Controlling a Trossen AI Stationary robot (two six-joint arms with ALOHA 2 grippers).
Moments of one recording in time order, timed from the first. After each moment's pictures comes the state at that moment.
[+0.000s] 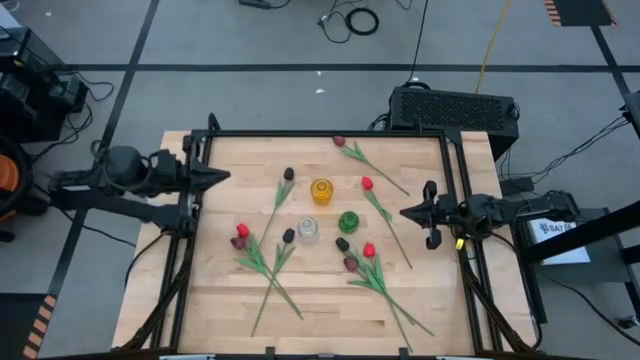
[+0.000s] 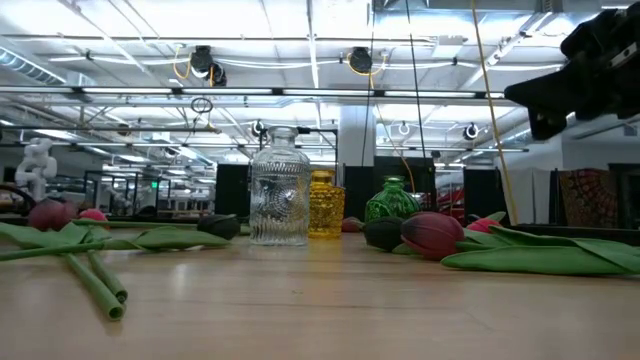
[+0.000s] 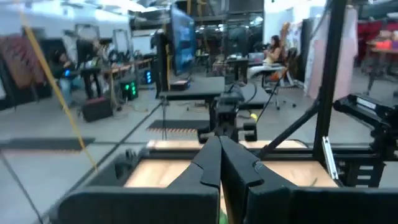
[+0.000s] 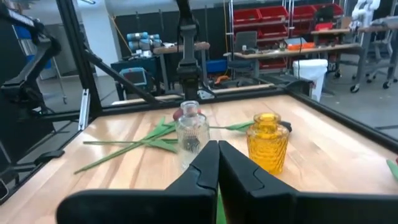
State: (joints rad) left arm -0.10 0.57 0.93 -0.30 -0.16 0.10; right arm 0.15 0.07 0.01 0.05 0.22 0.14
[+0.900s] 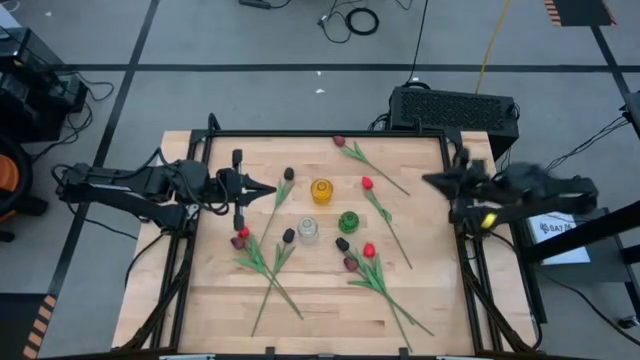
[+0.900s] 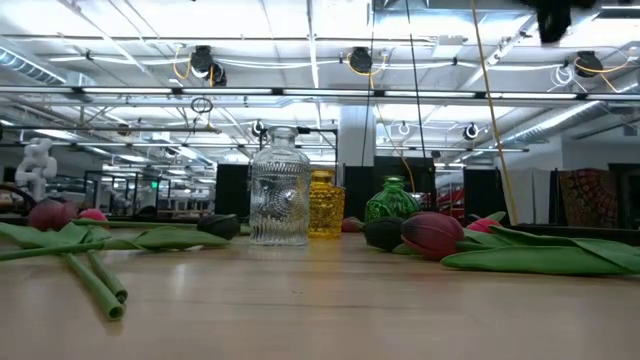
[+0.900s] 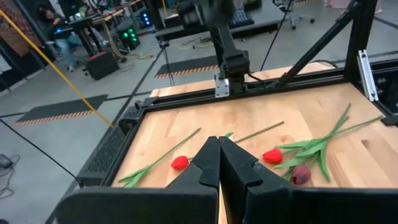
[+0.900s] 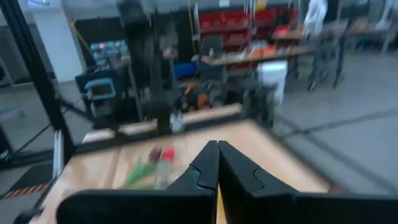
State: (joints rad) left arm -0.10 0.90 0.93 -0.27 -0.21 0.19; right arm 0.15 0.38 0.70 -0.31 0.37 0.13
